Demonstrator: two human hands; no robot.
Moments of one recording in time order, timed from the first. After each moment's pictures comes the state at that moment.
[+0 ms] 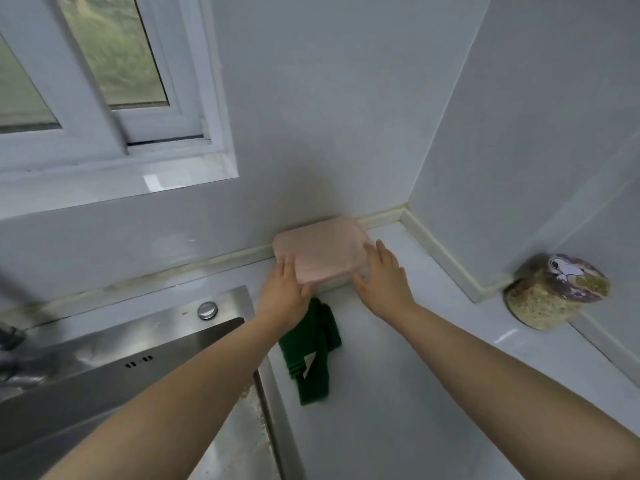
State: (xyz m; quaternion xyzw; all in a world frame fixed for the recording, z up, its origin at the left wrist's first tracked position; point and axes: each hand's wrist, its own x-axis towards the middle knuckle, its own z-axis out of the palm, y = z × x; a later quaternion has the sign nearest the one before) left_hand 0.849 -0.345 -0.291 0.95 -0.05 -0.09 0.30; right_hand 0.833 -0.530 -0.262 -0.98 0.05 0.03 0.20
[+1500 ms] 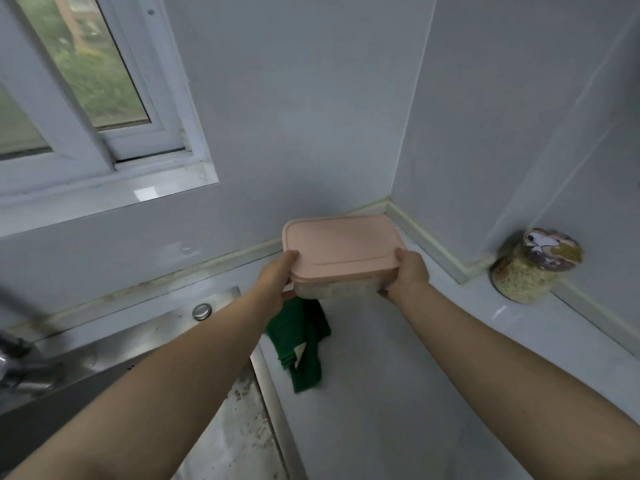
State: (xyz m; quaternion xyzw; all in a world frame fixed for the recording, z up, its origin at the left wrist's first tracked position) left_hand 0.856 -0.370 -0.261 0.63 0.21 -0.19 0.72; right_hand 0.835 -0.573 -0.262 -0.39 0.45 -0.07 0.80
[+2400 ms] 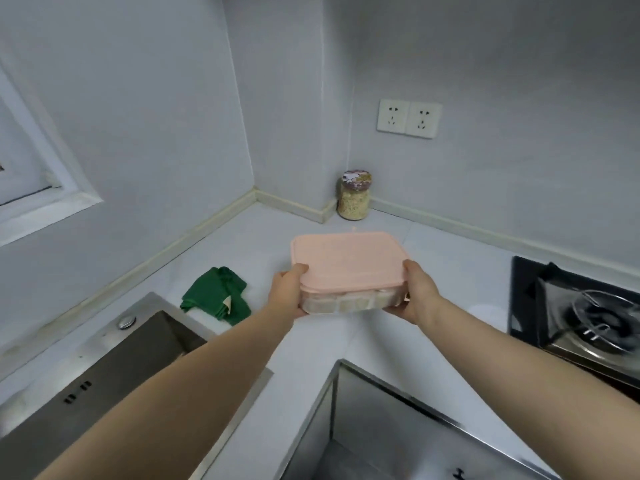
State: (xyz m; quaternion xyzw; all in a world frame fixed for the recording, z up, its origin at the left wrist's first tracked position) left_hand 0.609 -0.415 -0.229 0.65 0.03 -0.37 0.67; right_hand 0.473 -0.563 -0.211 -0.33 0.52 -0.23 0.75
